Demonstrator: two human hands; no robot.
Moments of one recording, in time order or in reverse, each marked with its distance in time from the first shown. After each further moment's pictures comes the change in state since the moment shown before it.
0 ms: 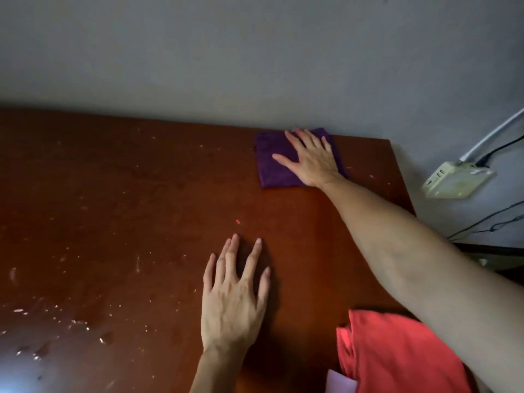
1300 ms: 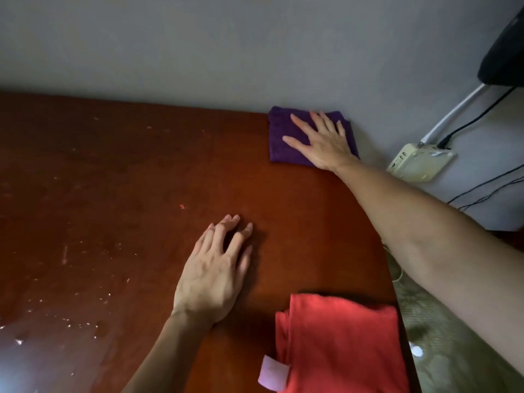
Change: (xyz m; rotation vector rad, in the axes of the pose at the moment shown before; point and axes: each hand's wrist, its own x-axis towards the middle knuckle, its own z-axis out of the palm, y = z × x) left_hand 0.025 0.048 0.014 -0.113 -0.113 0.245; right_hand -0.029 0.119 -0.030 -0.065 -0.151 0.070
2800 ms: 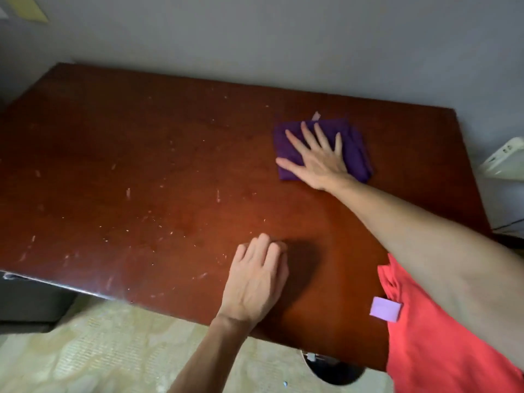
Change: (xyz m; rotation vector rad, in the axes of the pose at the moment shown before) left_hand -0.142 -0.062 -0.061 0.081 0.257 -0.011; right_hand -0.082 -0.247 0.041 0.003 -0.056 -0.211
